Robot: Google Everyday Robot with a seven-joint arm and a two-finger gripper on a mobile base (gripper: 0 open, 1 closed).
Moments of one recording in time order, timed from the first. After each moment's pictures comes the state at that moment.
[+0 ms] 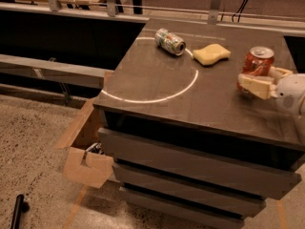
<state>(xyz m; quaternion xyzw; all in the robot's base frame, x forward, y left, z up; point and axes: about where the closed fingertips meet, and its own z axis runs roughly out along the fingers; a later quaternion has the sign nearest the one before) 0.589 -0.288 0.888 -0.20 0.75 0.13 0.62</state>
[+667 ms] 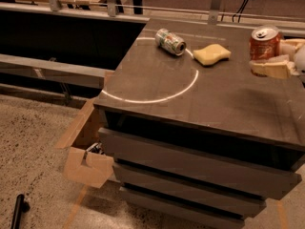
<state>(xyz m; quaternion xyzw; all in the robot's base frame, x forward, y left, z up) 0.593 -0.301 0.945 -0.38 0.72 0.05 0.58</state>
